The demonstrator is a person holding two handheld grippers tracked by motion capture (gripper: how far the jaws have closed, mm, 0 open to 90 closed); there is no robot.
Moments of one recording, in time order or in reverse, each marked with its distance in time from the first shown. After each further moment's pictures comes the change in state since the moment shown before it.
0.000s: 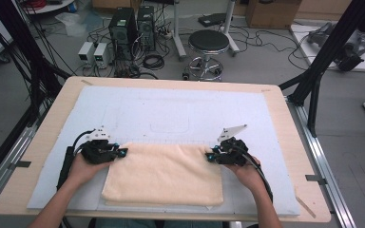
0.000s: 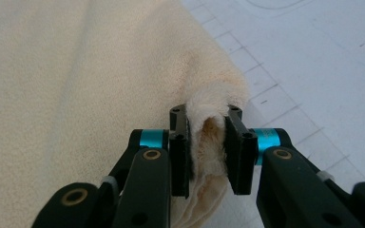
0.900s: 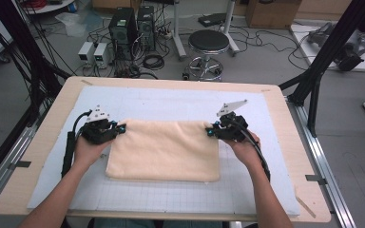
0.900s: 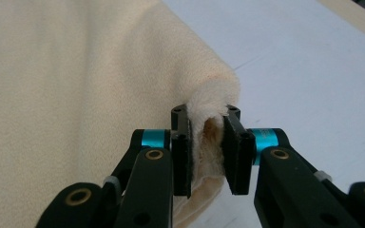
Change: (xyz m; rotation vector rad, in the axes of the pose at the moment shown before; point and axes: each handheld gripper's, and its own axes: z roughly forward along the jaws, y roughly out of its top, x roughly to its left) left arm 0.025 0.056 0.006 -0.106 0.217 -0.026; right arm -0.039 0.060 -0.013 -0.031 -0.119 -0.023
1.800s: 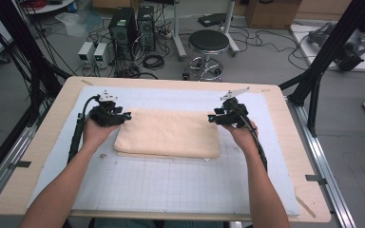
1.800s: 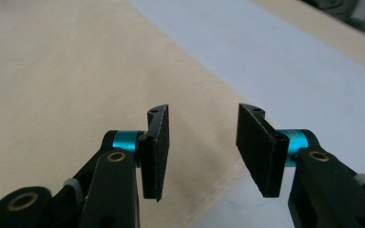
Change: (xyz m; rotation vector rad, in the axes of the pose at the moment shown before) left arm 0.023 0.014 0.031 0.100 0.044 -0.046; right arm -0.046 0.003 0.022 -0.032 -0.054 0.112
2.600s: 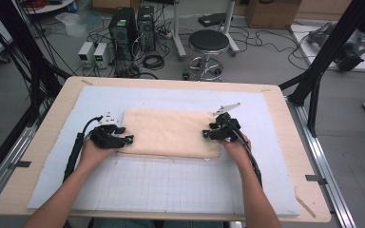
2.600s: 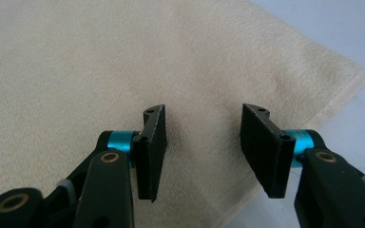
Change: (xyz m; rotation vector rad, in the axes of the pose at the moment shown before) left arm -0.023 -0.047 -0.003 0.021 -0.124 0.079; right arm 0.020 -0.034 0.030 0.059 0.012 0.028
